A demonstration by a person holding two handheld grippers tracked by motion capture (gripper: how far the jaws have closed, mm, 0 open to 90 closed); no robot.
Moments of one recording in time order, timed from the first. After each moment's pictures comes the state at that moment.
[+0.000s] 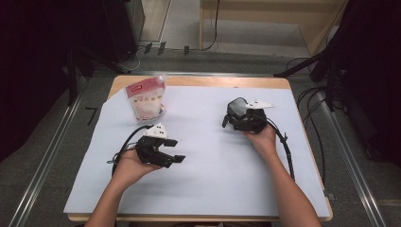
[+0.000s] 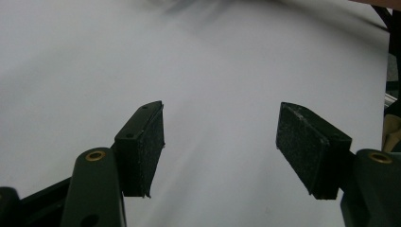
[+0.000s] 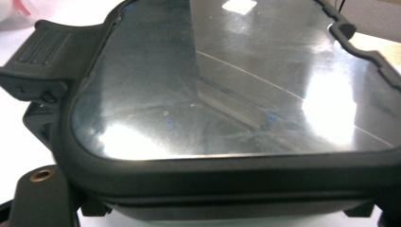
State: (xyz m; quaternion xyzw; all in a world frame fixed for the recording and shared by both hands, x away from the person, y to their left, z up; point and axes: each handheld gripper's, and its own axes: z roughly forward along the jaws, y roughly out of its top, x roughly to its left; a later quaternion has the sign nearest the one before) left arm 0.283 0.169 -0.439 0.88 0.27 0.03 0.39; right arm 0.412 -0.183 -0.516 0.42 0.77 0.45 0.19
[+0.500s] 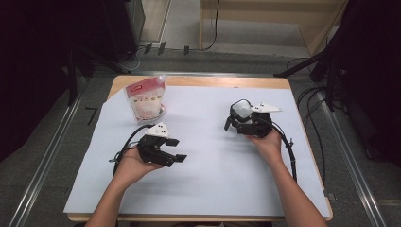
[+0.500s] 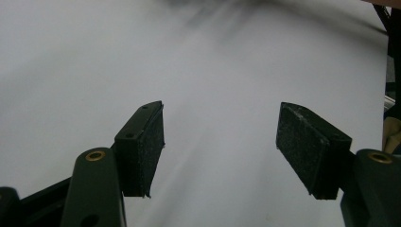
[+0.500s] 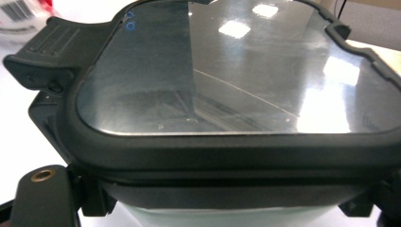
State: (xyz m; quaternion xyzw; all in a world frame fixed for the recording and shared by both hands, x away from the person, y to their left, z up) left arm 0.286 0.164 -0.439 0.88 0.27 0.03 0.39; right arm 0.385 -0.192 -0.498 0.42 0.76 0.46 0.19
